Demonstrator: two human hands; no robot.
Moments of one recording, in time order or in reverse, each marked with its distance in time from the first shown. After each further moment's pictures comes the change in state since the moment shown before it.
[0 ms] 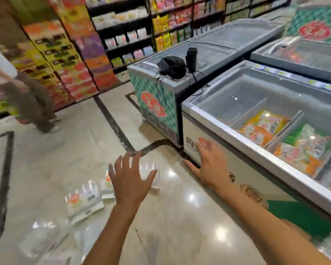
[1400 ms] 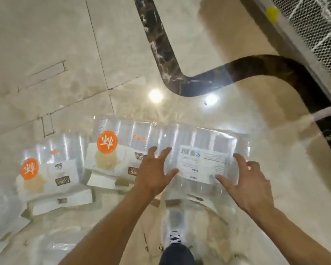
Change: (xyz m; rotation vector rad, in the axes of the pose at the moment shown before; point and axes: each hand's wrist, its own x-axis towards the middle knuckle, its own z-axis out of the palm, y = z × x) left_hand 0.225 -0.468 0.863 -0.117 -0.847 -0.349; right_hand 0.246 0.075 0.974 -0.093 -0.852 0.297
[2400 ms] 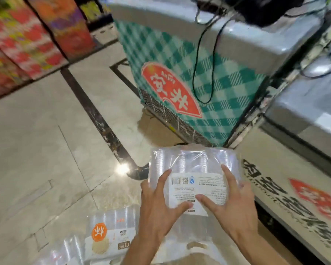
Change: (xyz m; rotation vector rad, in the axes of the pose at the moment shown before) left_hand -0.216 0.305 -0.316 -0.345 0.140 0.399; right_hand -0.248 -0.004 -0.388 0.455 0.499 0.191
